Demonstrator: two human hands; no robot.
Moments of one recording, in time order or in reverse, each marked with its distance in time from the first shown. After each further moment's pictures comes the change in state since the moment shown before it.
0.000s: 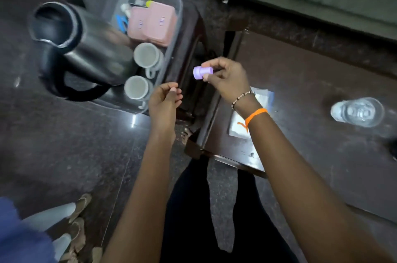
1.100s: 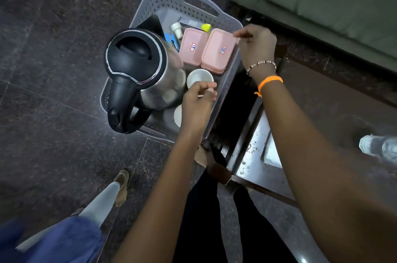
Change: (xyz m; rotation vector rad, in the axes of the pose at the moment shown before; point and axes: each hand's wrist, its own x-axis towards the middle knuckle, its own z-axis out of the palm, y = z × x) left_hand 0.104 0.045 -0.045 0.019 -0.200 -0.005; right_hand 0.145 -0.068 0.086 -0.486 0.335 -0.103
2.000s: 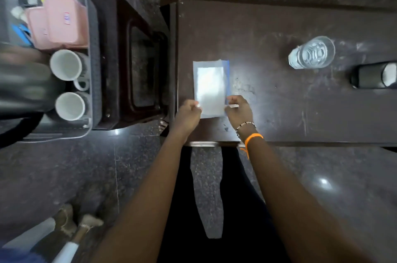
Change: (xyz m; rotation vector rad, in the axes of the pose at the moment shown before) left_hand -0.079 -0.162 0.162 0.746 -0.391 -0.270; right_hand -0.218 0.276 -0.091 0.268 -0.021 0.782
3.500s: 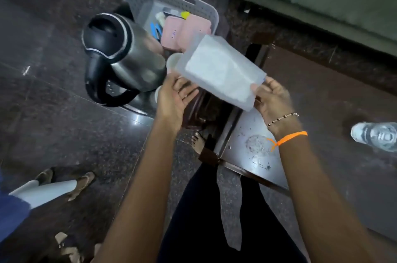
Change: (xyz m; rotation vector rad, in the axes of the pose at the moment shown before) left_hand -0.070 0.014 -0.209 -1.229 0.312 0.220; right_hand -0.051 -0.185 0.050 0.598 -0.489 -0.116
